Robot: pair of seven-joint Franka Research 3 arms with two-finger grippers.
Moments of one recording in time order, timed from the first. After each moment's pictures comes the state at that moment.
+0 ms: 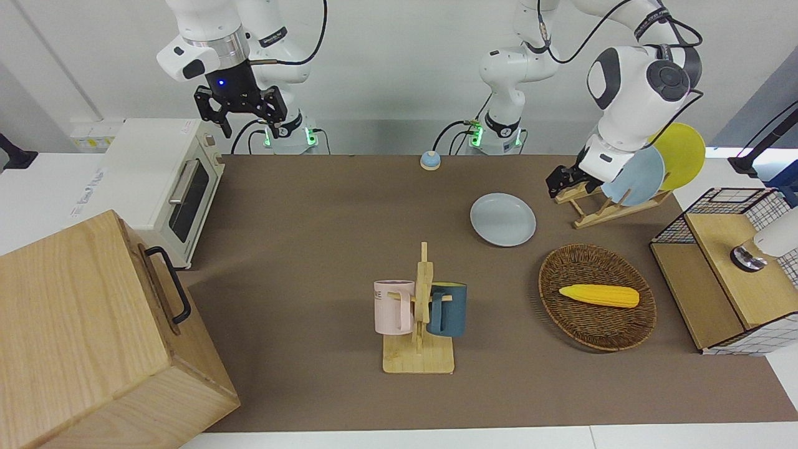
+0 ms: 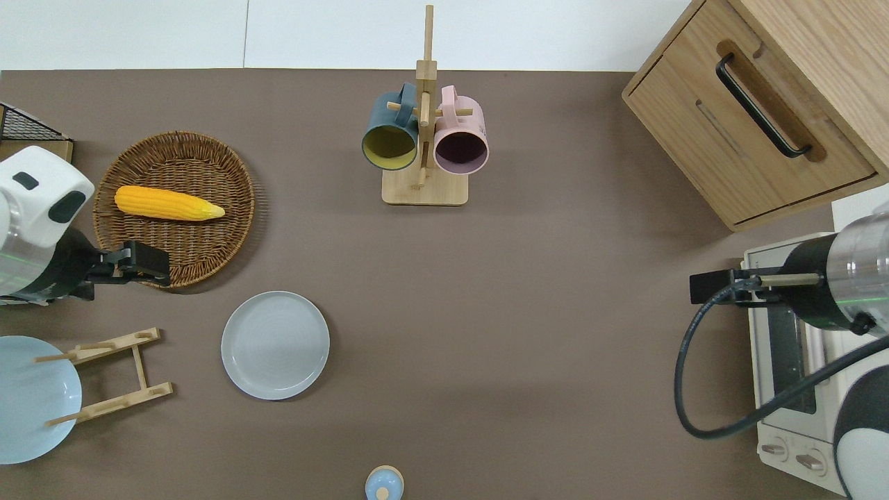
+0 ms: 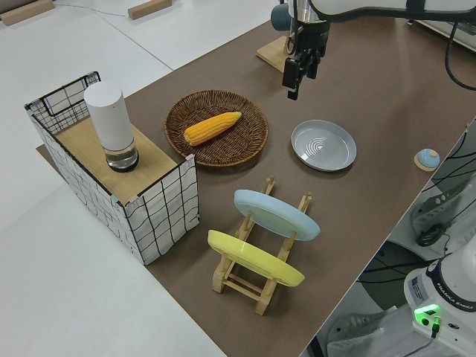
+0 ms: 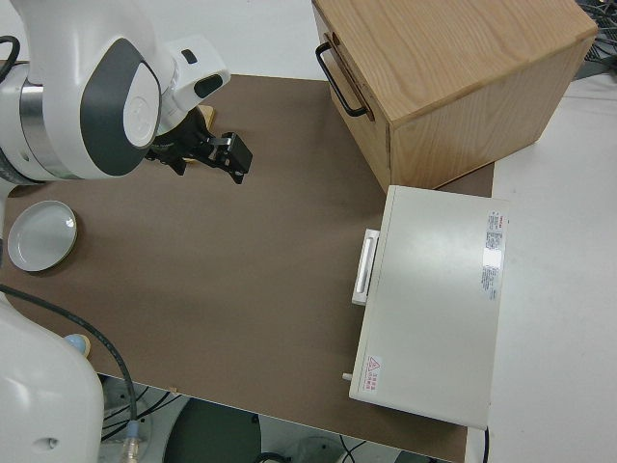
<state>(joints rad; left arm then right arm) 0.14 0.00 -0.17 -1.87 -0.02 1.72 -0.12 -0.25 -0.12 0.37 -1.63 0.05 1.51 0.17</state>
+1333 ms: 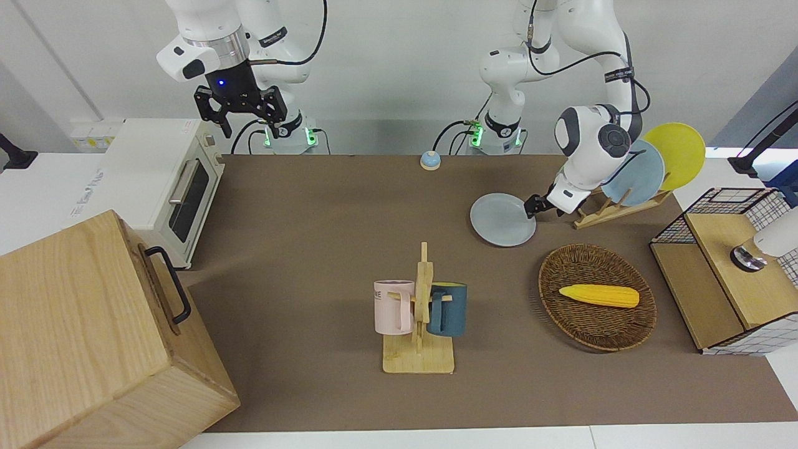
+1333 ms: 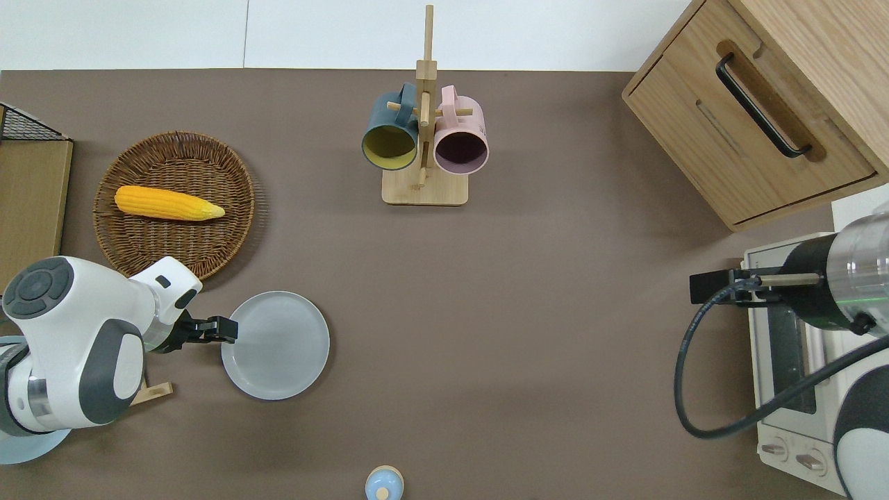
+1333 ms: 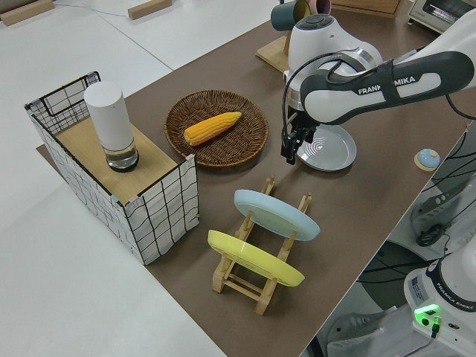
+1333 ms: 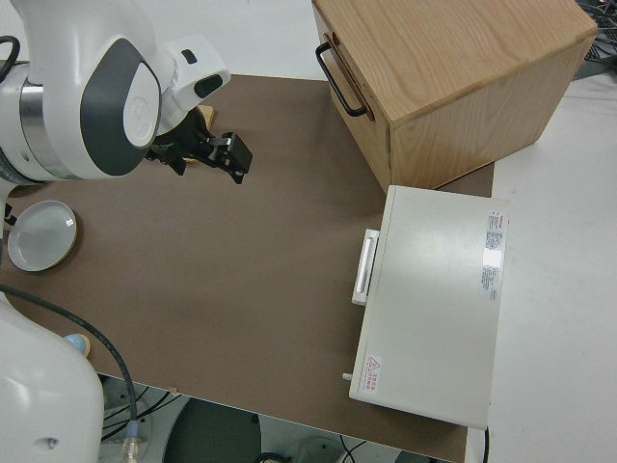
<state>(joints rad) 0.14 0.01 -0.13 -2.31 -0.05 2.14 -0.01 -0.25 -0.12 0.37 -1.63 0.05 1.51 0.17</state>
